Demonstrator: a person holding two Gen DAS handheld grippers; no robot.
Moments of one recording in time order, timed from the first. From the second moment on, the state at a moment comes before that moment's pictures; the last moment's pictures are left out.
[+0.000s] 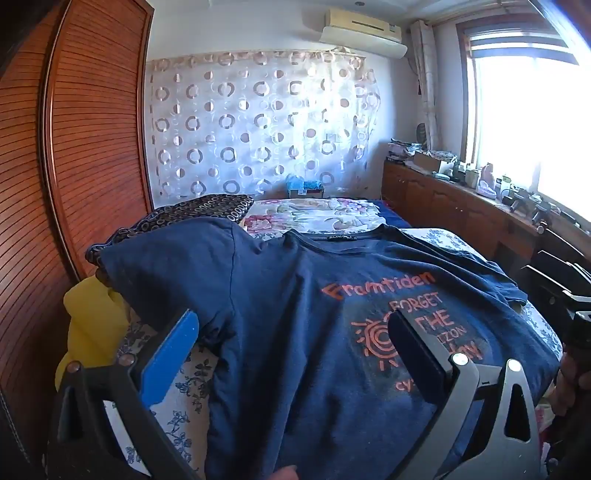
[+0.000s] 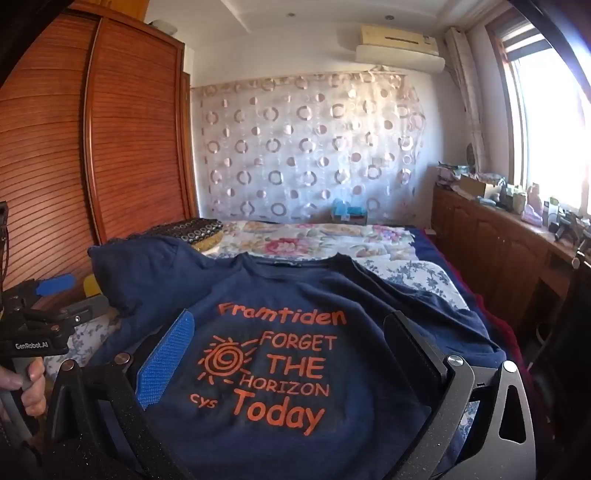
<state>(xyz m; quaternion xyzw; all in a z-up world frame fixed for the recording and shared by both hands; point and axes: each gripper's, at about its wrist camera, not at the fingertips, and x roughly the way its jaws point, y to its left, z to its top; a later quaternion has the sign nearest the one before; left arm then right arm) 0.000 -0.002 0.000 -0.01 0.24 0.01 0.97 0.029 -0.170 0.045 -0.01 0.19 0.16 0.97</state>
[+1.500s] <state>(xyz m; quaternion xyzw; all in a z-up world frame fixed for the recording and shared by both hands) -0.010 0.000 0.011 -0.01 0.22 0.01 0.97 0.028 -0.170 0.043 0.00 0.20 0.16 0.97</state>
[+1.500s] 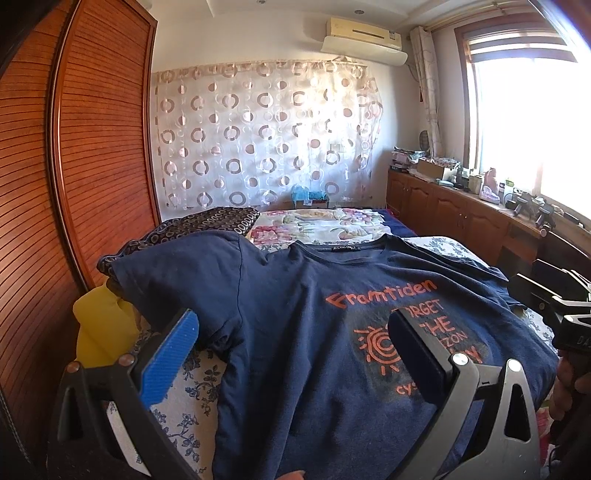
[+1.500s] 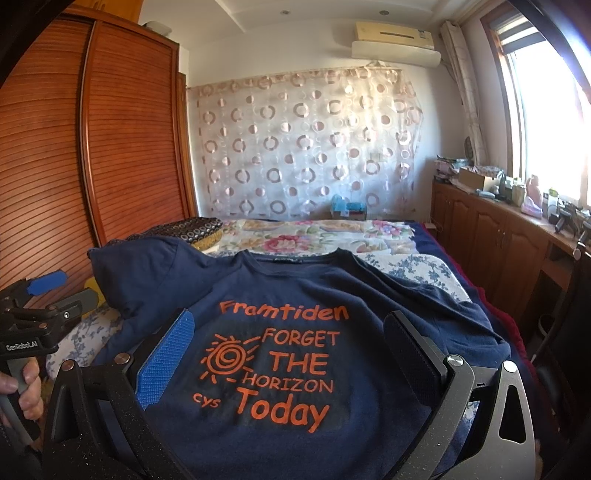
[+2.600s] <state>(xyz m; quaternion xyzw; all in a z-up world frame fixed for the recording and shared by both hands) -0.015 -0.004 0.020 -0.01 0.21 0.02 0.98 0.027 -0.169 0.046 0.00 0.20 0.16 0.97</state>
